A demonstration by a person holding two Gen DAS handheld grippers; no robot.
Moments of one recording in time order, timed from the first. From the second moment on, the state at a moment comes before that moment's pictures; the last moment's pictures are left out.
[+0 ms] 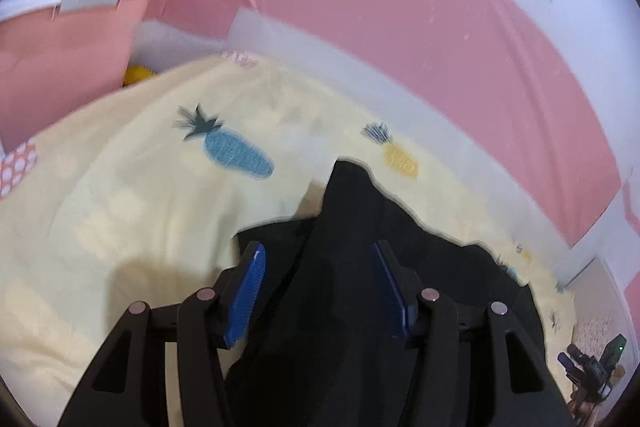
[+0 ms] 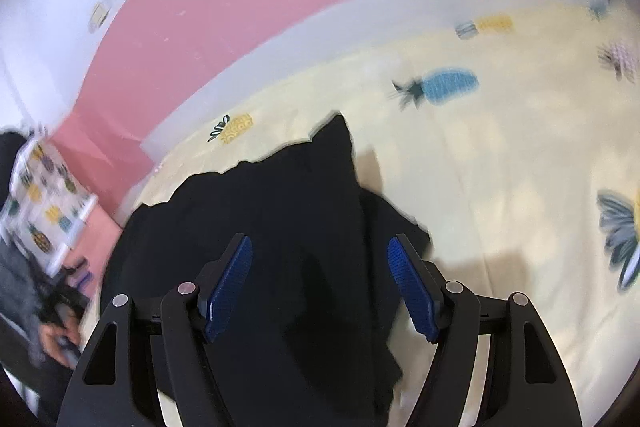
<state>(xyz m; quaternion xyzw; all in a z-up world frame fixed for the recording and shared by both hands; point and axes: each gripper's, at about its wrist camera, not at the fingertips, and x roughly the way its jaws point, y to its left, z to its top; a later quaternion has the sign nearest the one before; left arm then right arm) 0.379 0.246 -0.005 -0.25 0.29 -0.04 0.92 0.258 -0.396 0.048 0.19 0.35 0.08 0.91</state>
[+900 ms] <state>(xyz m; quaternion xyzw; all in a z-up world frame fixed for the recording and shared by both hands) 0.387 0.168 -0.011 -0.08 0.33 0.01 0.94 0.270 -0.376 0.027 0.13 0.41 0.05 0.90</state>
